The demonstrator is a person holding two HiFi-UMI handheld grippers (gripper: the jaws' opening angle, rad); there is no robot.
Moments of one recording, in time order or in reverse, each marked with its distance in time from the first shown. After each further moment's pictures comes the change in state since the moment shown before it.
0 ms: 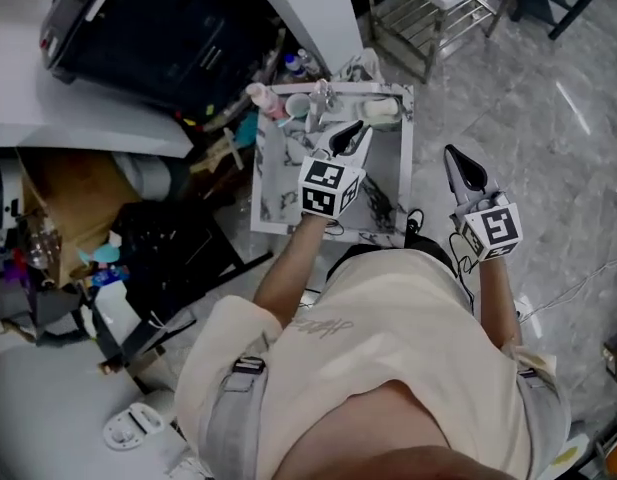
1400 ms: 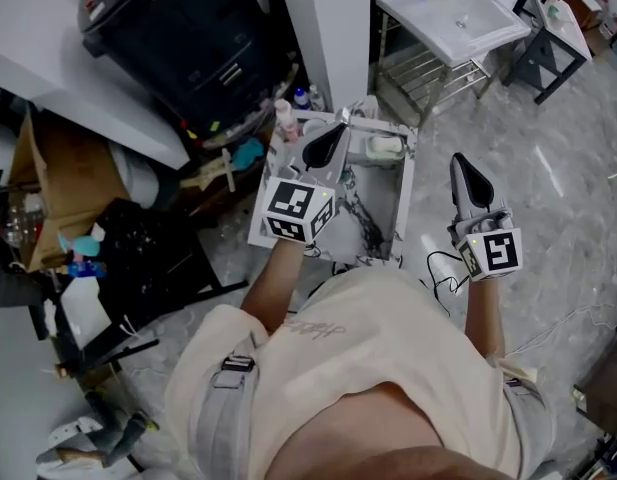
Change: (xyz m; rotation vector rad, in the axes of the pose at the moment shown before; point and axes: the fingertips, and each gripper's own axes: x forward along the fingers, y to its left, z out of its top) left arm -0.126 0.034 0.115 0.020 -0.399 0.088; right arm -0.002 0.046 0.125 -0.215 -0.213 -0.034
